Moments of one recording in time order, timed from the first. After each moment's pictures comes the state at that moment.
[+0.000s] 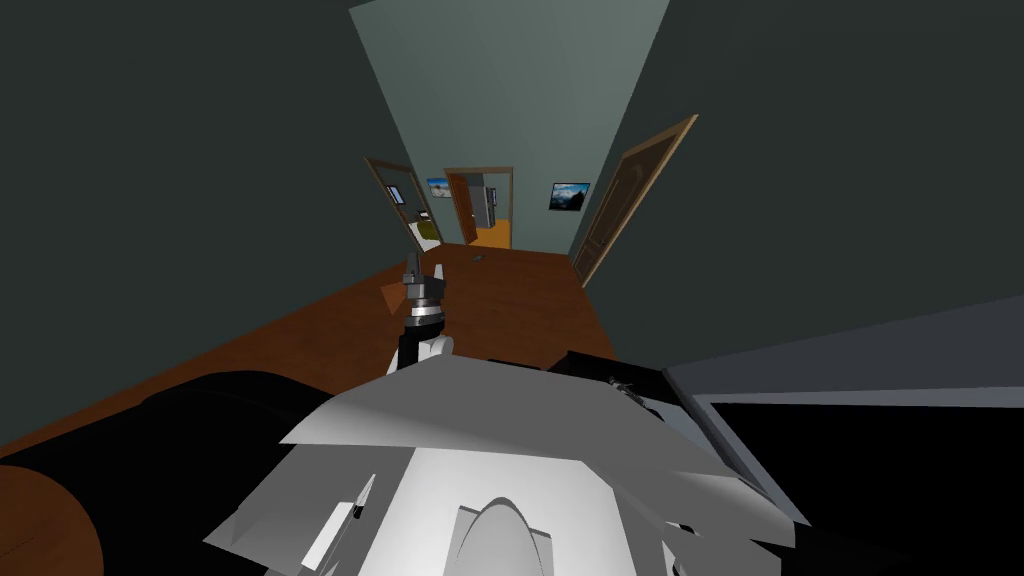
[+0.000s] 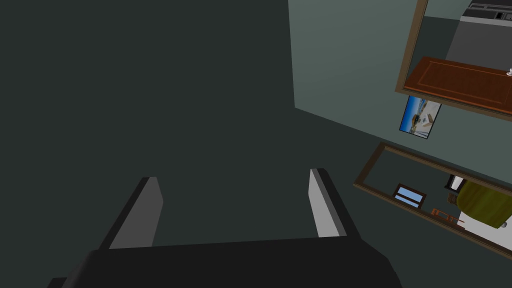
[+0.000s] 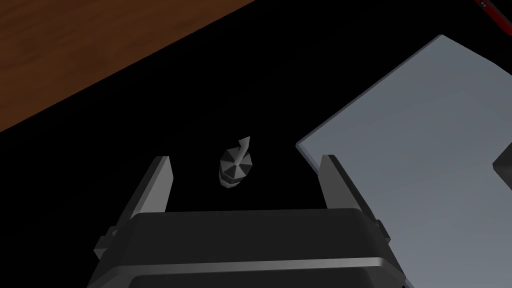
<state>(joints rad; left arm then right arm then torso) 0.53 -0.05 0.04 -2.38 0.02 -0.41 0.07 0.22 -0.39 -0.26 -0.76 -0.88 -0.09 -1.22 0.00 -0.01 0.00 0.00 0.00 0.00</state>
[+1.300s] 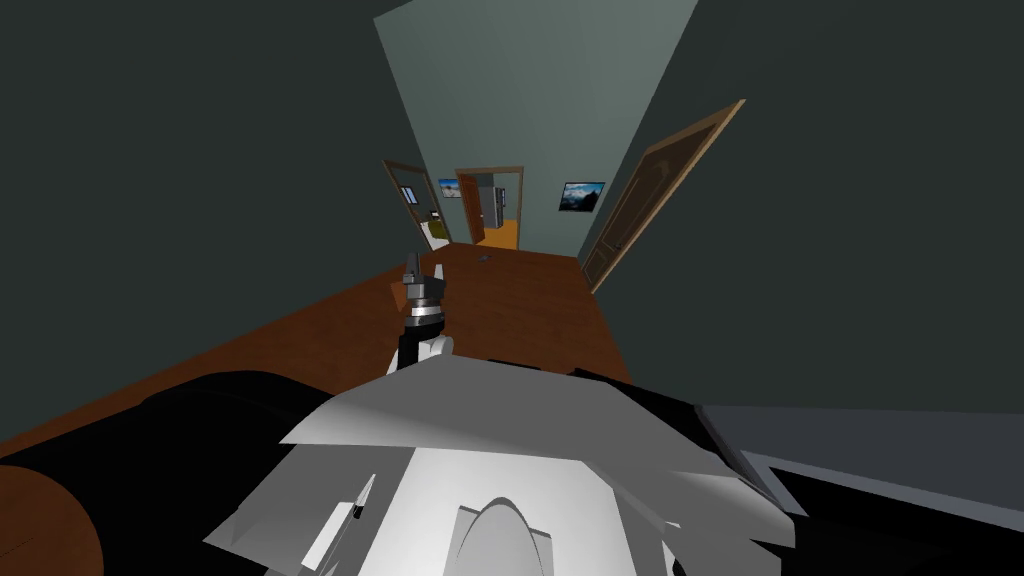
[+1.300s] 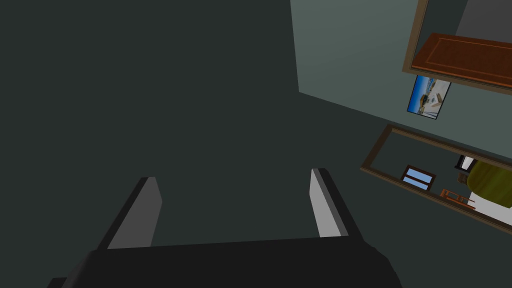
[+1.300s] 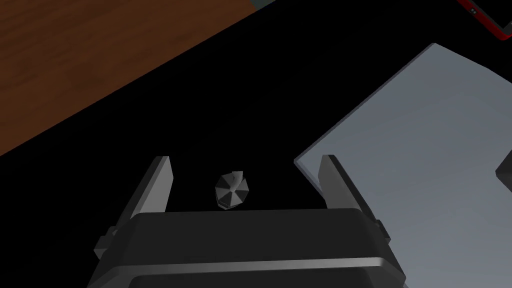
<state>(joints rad) 0.53 -0.05 0.04 -2.38 0.02 -0.41 0.07 0.37 -0.44 -0.13 -0.67 -0.71 -0.31 -1.64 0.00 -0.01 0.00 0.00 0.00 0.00</state>
